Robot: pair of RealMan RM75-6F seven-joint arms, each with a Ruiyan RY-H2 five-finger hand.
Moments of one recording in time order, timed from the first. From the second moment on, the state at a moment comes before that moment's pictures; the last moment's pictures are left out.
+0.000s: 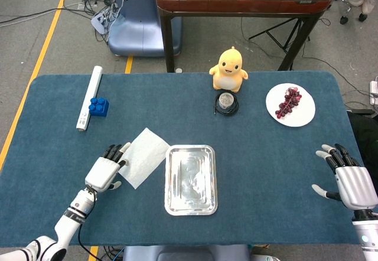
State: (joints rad) left arm -0.48 -1.58 -0.03 -1.25 1.53 1.15 0.22; right arm 0.09 -1.05 0.05 -1.67 -1.50 1.44 -0.07
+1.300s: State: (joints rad) left arm -0.48 -1.69 -0.02 -1.11 1.54 1.22 0.10; right arm 0.09 -1.05 0.05 -1.67 -1.50 1.44 -0.05
